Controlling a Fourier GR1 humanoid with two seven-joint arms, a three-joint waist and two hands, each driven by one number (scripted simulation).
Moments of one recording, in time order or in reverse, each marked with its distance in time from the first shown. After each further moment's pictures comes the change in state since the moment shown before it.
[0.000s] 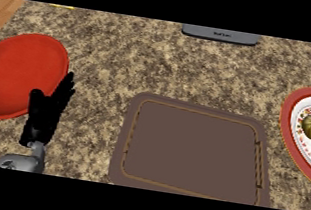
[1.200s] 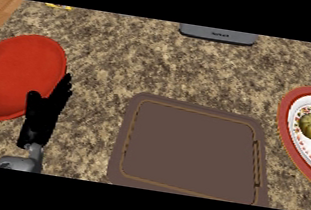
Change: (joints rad) left arm 0.016 0.012 -0.002 -0.003 0.009 0.004 -0.007; right arm -0.051 0.084 0.001 -0.112 0.012 0.092 0.071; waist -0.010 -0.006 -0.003
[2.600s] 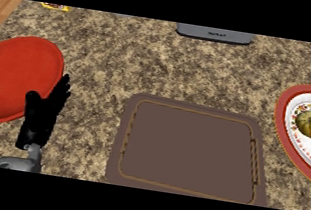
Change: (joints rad) left arm 0.004 0.008 -0.002 0.008 0.007 0.016 0.003; right arm -0.051 0.078 0.101 -0.243 0.220 -0.119 0.230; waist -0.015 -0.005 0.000
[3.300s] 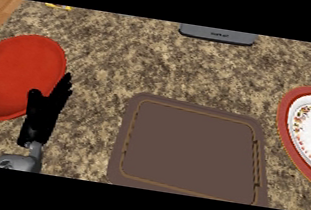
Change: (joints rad) left arm -0.017 0.008 -0.006 0.009 0.004 -0.006 0.001; right arm 0.104 0.048 0.156 -0.272 0.202 -0.174 0.390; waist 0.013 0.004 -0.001
